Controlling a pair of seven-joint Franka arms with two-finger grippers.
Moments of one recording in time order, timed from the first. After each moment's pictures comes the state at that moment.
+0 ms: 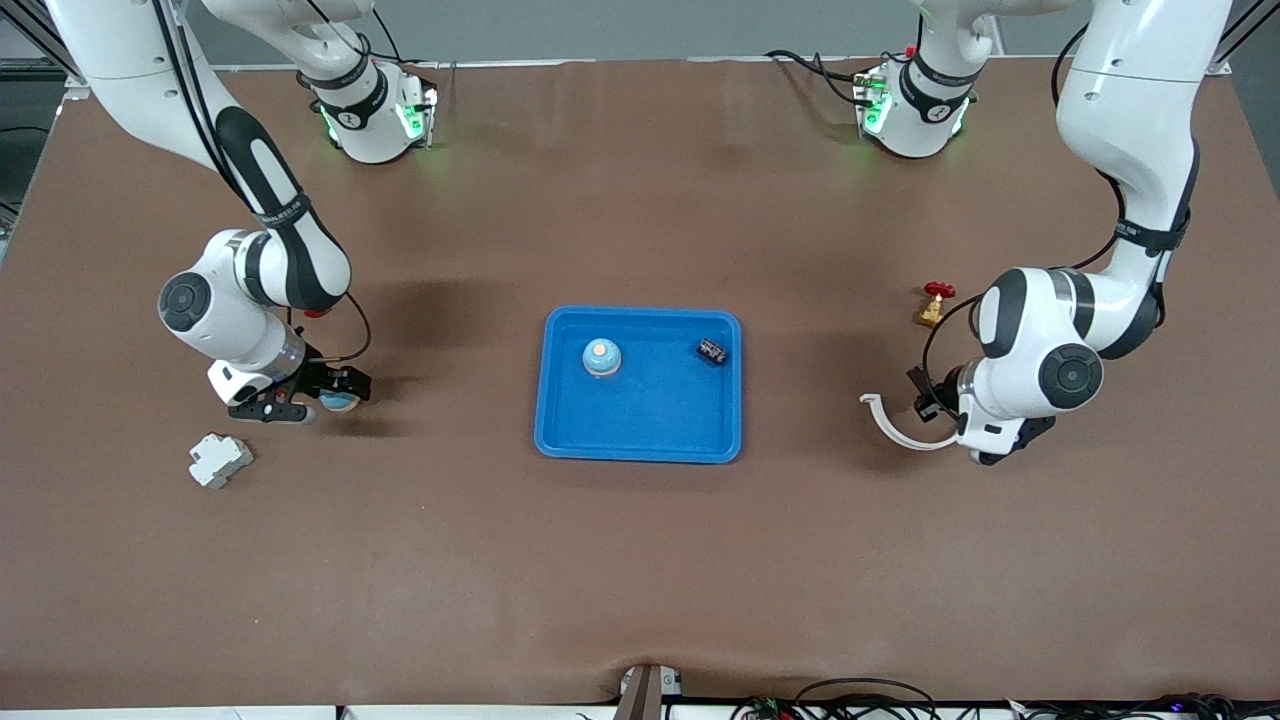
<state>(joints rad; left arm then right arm) -0.04 0.53 -0.07 -1.92 0.01 2.22 -0.66 0.06 0.39 -0.03 -2.24 0.21 2.64 -0.07</state>
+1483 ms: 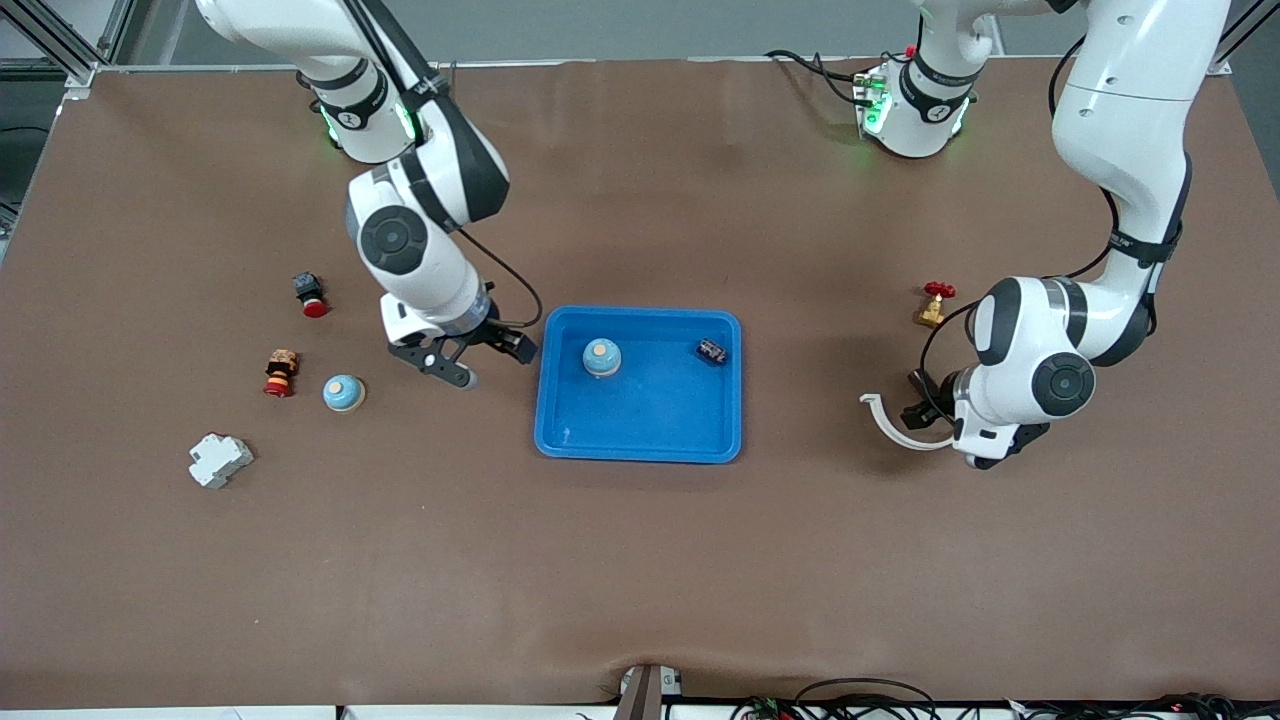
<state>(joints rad) -0.04 0.56 -0.07 -1.89 0.02 2.23 -0.66 0.56 0.30 -0.02 -2.00 0.12 2.31 0.94</state>
